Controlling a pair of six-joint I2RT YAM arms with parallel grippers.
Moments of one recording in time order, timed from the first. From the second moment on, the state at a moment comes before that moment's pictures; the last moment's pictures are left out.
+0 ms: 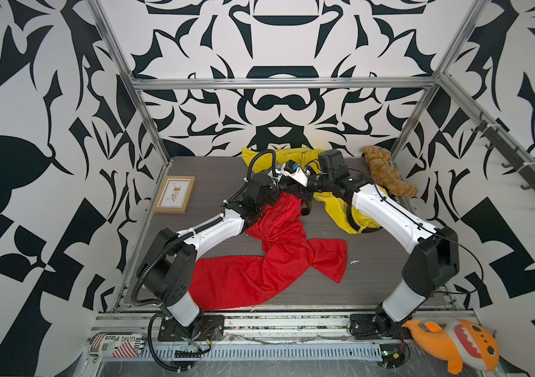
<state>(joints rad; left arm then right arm) -0.65 1.65 1.14 0.15 -0.25 0.23 0.48 1.67 1.50 -0.43 -0.52 -0.62</state>
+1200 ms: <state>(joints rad) -0.55 1.52 1.11 0.03 -0.26 0.19 0.39 1.62 1.51 -0.44 -0.55 -0.51</state>
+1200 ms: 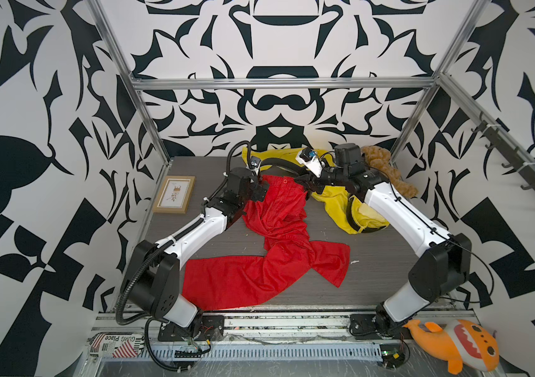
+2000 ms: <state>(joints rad) -0.63 1.59 1.23 0.24 -0.21 0.59 0.41 1.63 1.52 -0.45 -0.54 -0.53</state>
